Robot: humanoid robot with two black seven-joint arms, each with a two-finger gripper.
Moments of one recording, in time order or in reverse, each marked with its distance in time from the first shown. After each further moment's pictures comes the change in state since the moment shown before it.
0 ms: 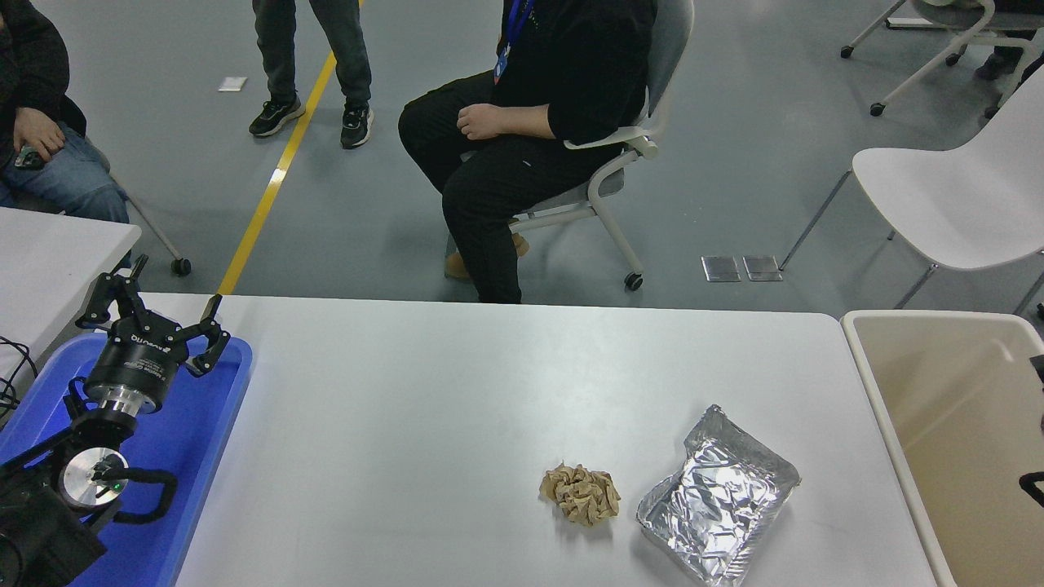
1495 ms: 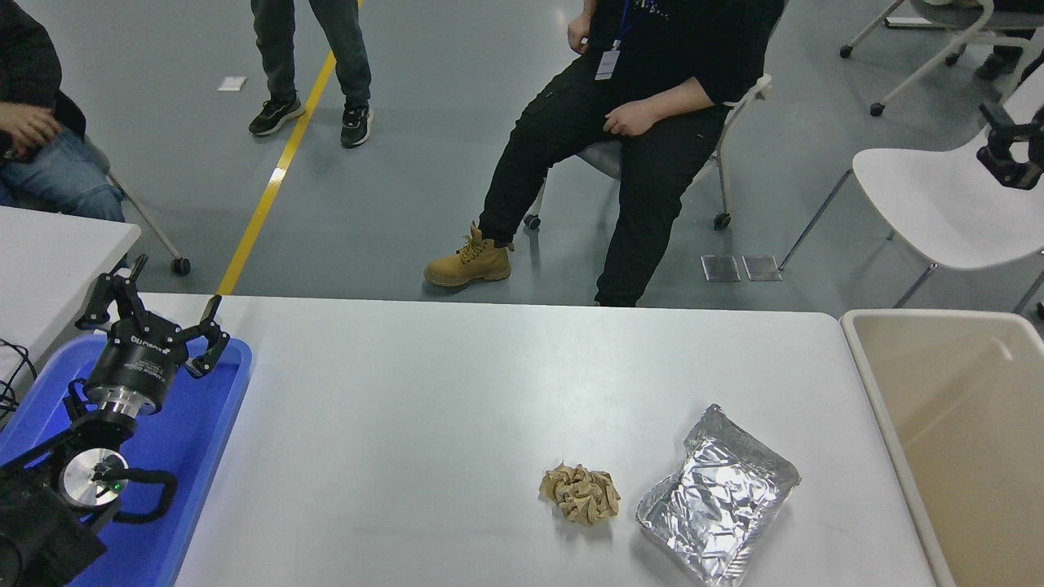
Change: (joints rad) left arm 0.000 0.000 0.000 0.000 0.000 0.000 0.000; right arm -0.059 -0.216 0.992 0.934 -0.012 0.111 0.050
